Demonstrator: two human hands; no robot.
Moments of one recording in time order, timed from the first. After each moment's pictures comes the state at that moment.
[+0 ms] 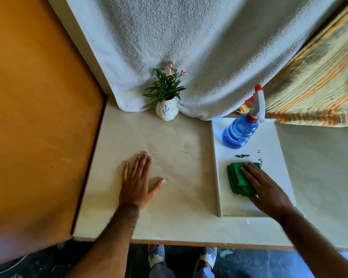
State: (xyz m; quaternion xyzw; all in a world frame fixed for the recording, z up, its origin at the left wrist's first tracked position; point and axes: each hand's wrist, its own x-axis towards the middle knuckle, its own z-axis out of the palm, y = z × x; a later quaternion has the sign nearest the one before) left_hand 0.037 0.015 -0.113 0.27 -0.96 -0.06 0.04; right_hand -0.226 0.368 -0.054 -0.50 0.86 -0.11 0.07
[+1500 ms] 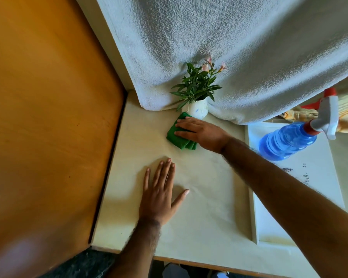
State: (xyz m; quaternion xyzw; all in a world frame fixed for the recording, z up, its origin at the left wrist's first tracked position) left_hand 0.037 0.014 -0.109 0.27 -0.96 -0.06 0.00; right_hand -0.252 0.033 -0.047 -0.77 0.62 -0.12 0.05
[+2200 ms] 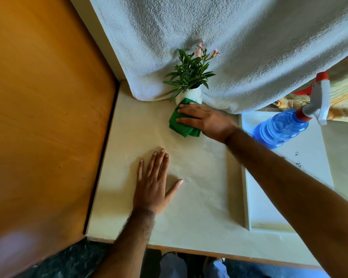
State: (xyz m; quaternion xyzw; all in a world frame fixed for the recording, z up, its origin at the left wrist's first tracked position) left_hand 0.037 0.012 -0.110 0.27 -0.96 -0.06 -0.02; right_hand -0.260 0.057 -0.029 -0.75 0.63 -0.18 0.00
